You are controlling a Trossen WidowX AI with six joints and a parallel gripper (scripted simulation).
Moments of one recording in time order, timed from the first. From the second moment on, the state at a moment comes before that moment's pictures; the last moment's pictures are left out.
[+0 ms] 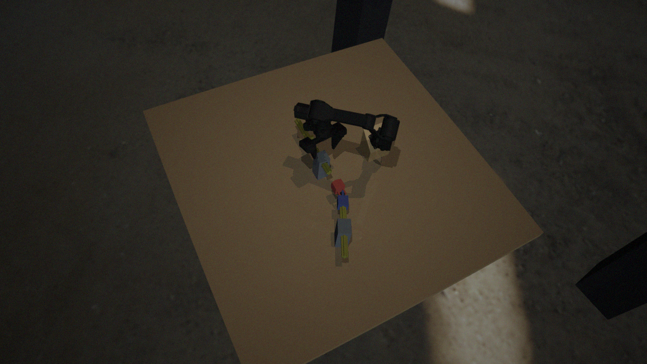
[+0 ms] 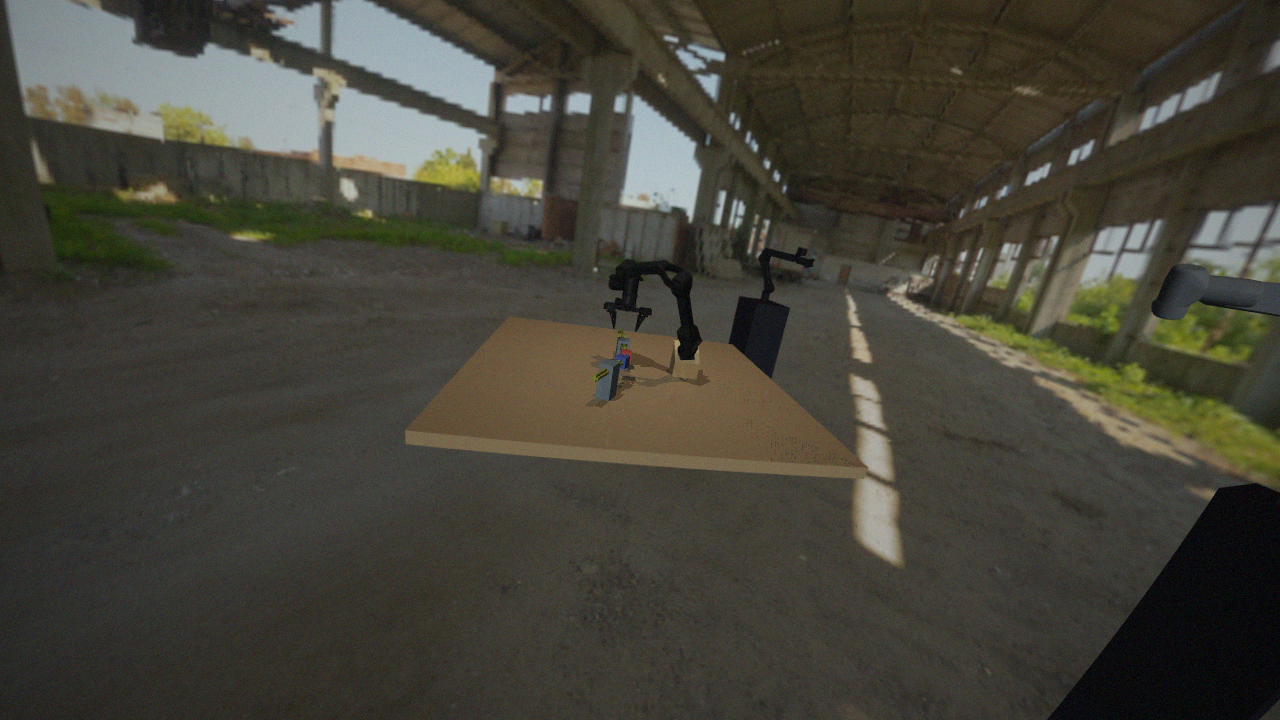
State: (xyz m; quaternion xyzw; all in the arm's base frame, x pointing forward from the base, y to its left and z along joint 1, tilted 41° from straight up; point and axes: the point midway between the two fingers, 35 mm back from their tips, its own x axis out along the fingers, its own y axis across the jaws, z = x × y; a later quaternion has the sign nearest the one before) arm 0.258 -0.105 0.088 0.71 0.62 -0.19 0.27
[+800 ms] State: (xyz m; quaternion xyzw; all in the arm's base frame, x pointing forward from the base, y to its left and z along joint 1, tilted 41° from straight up) arm 0.255 -0.194 0.019 0.51 0.65 0.02 0.56
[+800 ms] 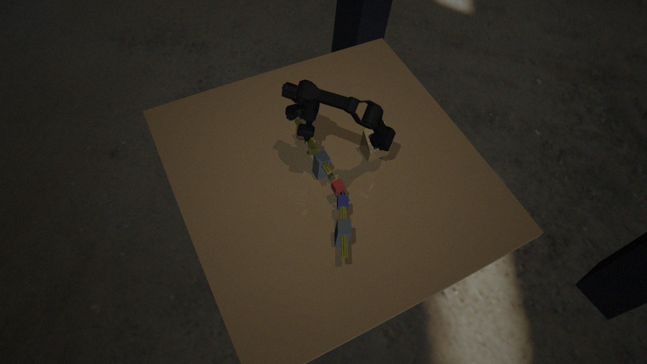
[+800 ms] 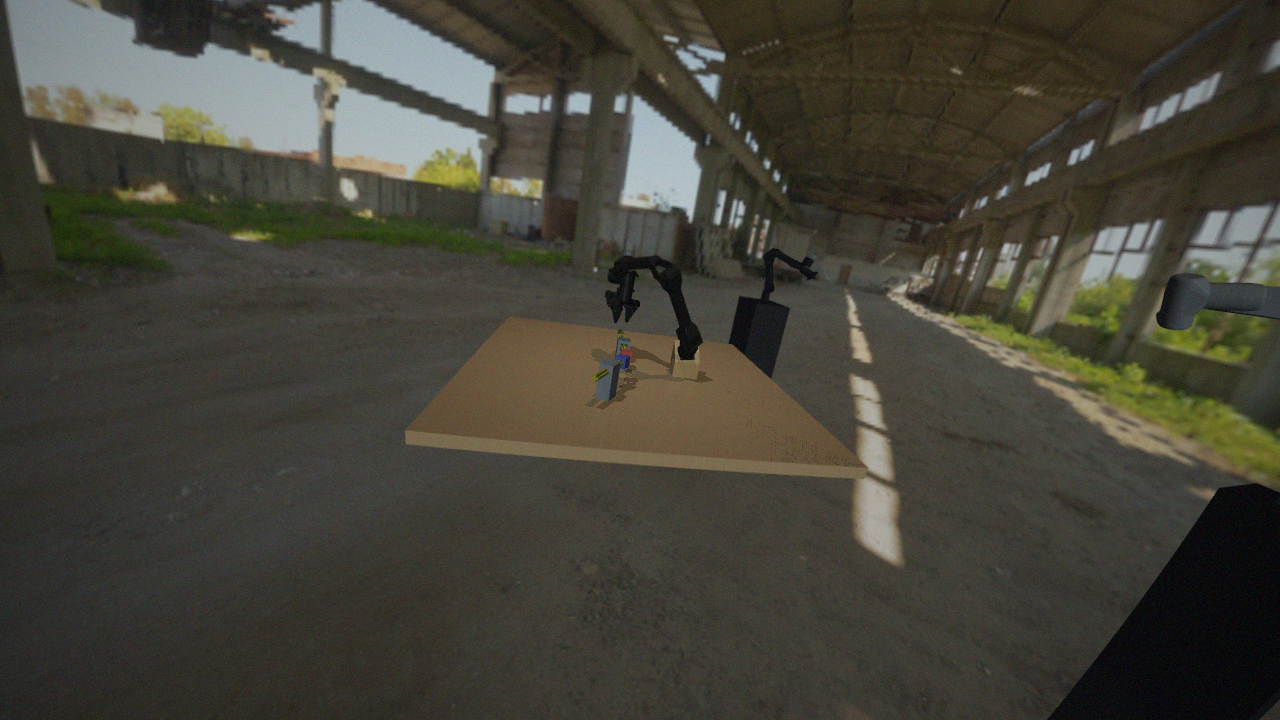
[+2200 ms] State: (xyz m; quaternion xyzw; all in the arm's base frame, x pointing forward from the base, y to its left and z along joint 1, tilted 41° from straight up) arm 0.235 -0.248 -0.062 0.47 0.66 0.00 0.59
